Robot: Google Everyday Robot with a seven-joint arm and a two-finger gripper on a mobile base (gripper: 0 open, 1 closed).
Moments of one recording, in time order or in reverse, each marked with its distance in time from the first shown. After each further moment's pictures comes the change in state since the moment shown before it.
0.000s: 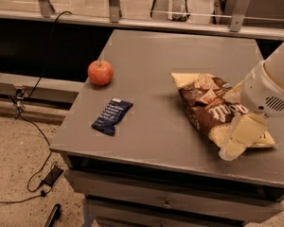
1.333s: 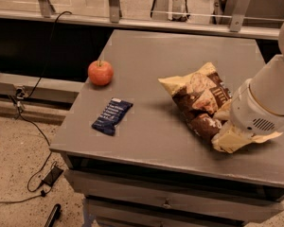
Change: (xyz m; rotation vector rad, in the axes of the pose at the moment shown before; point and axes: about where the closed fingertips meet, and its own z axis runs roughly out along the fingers) arm 0.003 0.018 0.029 0.030 0.047 -0.076
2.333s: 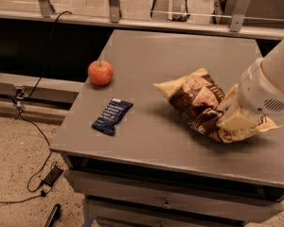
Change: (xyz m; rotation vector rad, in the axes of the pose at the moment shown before) arm -0.010 -0.023 -0.035 0.065 -0.042 -0.039
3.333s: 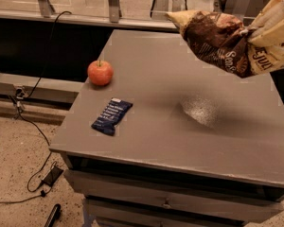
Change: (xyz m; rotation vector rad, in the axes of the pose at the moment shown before) arm -0.035 -0.093 -0.144 0.270 -0.142 -0.132
